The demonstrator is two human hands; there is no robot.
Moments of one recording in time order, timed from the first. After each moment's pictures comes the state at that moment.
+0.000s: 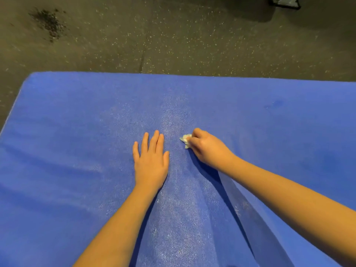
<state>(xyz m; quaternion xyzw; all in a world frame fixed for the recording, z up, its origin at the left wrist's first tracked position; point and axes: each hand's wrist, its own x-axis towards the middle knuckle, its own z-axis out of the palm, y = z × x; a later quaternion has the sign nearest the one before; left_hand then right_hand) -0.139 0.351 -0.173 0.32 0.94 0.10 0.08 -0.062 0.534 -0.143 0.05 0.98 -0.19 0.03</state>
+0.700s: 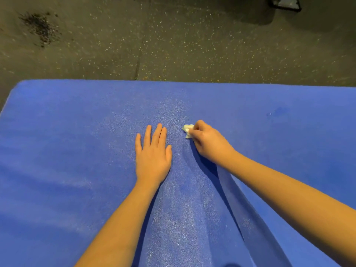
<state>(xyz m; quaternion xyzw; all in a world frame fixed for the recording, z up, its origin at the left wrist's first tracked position) -0.171 0.390 -0.183 0.34 0.93 0.09 0.05 -0.091 0.563 -0.138 0.07 0.98 -0.19 -0.03</state>
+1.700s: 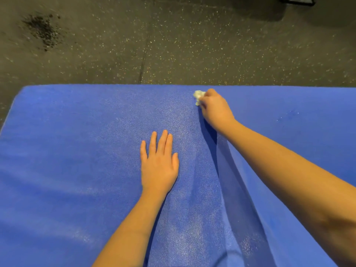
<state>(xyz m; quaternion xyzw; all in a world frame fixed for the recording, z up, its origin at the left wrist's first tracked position) -0.171 0.392 -0.183 0.34 0.94 0.09 0.02 -0.181 0.620 -0.136 0.24 0.96 -0.16 0.02</state>
